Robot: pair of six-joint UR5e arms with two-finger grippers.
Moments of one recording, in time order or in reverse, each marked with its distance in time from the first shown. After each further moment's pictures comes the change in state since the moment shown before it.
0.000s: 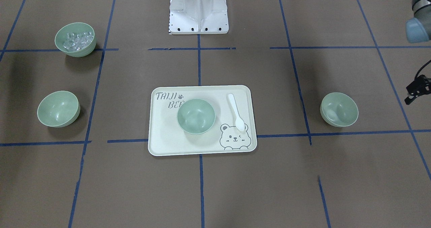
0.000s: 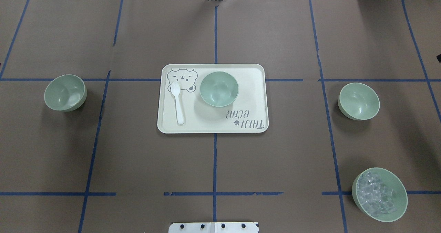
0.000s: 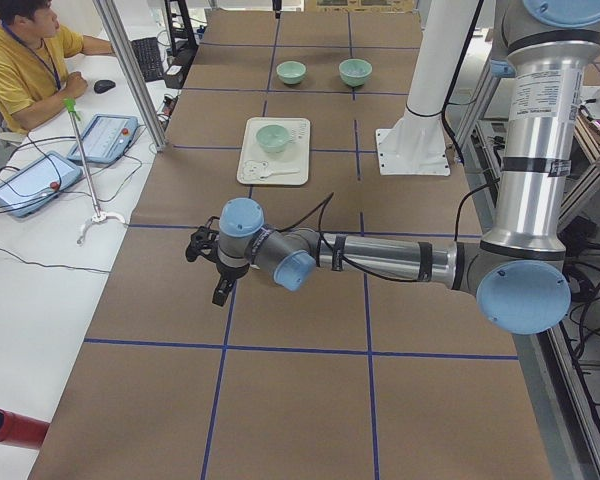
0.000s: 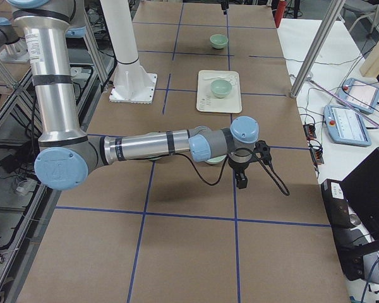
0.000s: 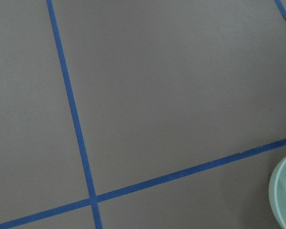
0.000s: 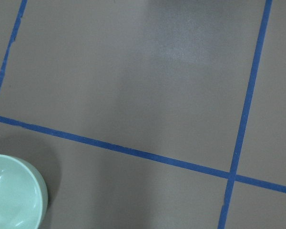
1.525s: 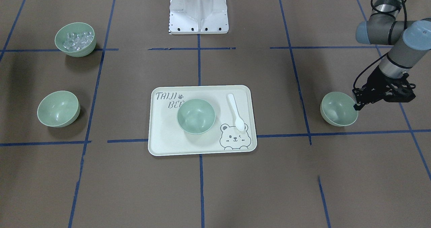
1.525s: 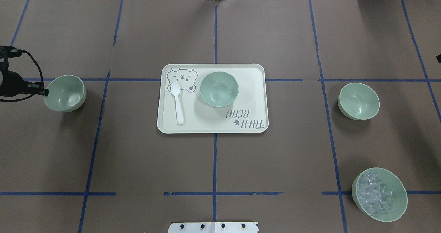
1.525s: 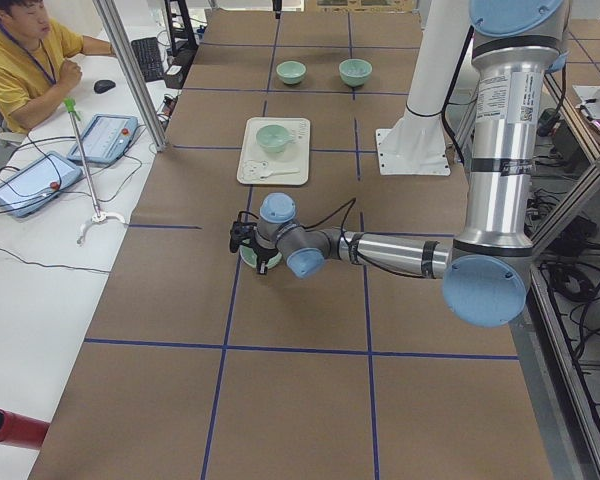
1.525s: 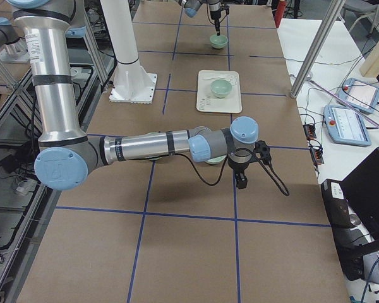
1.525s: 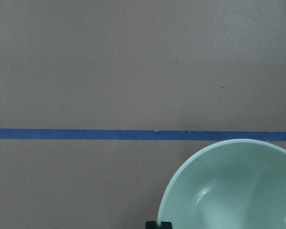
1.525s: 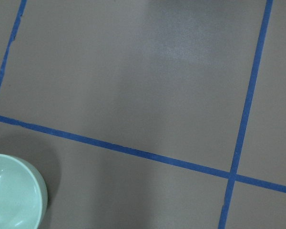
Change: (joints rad) left arm 0.278 0.002 -0.005 -0.142 0.141 -0.417; right arm -0.001 -0.001 -0.001 0.003 0.000 0.000
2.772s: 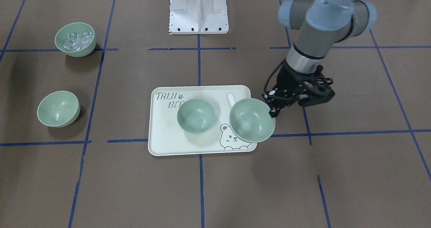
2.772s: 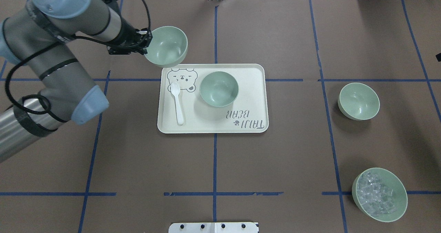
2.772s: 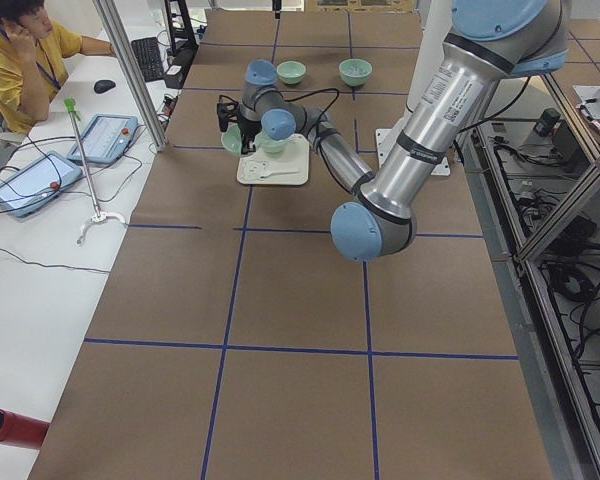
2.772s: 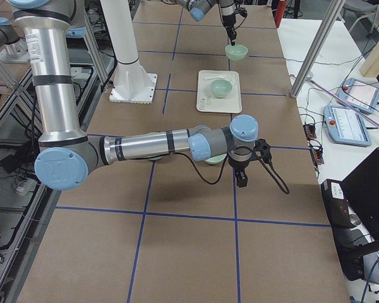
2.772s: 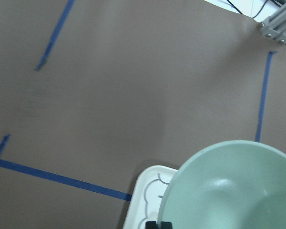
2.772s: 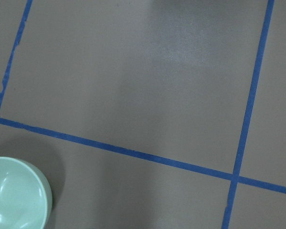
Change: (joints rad) left arm 0.182 -0.632 -0.114 0.603 0.142 -0.490; right arm 0.000 0.000 0.012 0.001 0.001 0.015
